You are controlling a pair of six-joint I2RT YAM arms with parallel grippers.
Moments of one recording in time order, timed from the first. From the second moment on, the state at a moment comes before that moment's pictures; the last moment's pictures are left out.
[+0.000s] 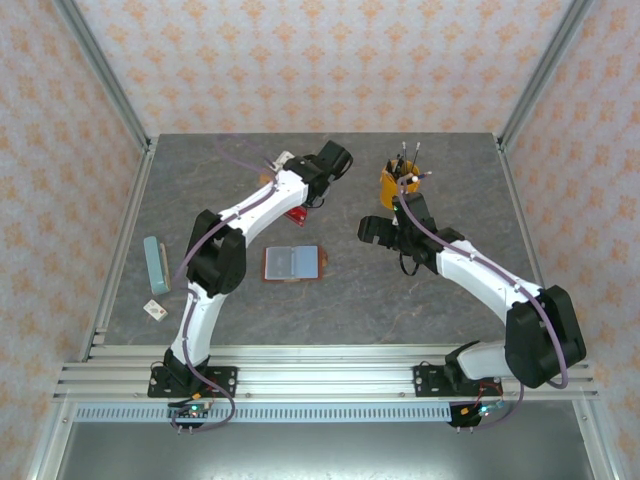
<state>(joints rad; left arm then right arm) -0.58 2.20 2.00 -0.90 -0.57 -1.49 0.44 1.35 0.86 -0.33 -0.02 0.56</state>
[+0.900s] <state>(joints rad) -0.58 2.28 2.05 -0.91 -0.57 -1.56 0.44 1.38 0.86 -0.35 -0.02 0.55</state>
